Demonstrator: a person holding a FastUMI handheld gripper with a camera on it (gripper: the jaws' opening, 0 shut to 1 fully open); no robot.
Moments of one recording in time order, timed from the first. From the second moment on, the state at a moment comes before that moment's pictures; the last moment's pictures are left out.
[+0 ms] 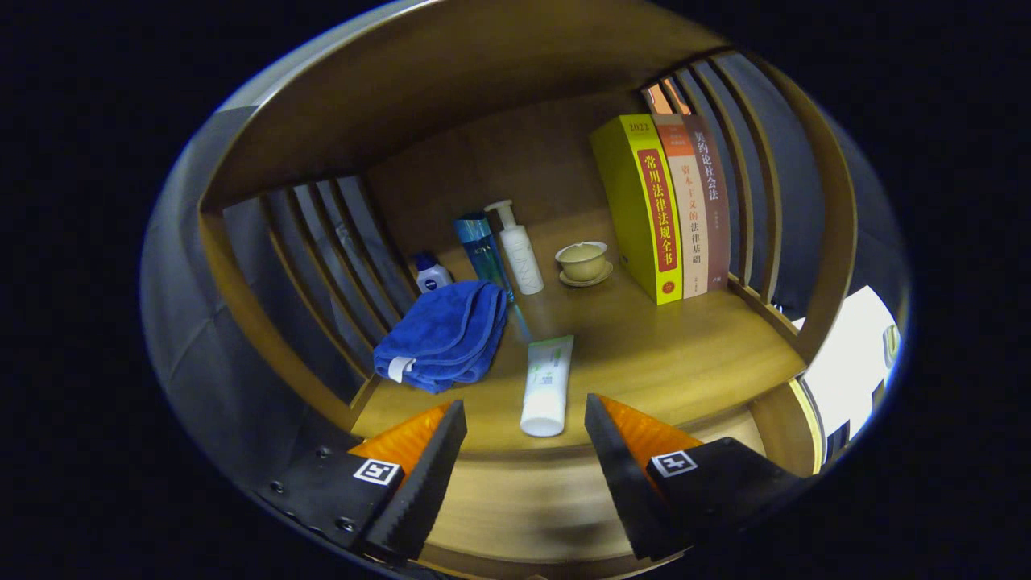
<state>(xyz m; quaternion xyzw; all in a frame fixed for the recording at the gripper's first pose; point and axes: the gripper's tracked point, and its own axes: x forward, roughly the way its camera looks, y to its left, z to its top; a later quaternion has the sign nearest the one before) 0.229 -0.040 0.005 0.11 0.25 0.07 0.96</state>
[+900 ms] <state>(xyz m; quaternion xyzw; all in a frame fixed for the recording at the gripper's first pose) 0.084 -0.042 -0.042 0.10 0.20 0.06 0.97</state>
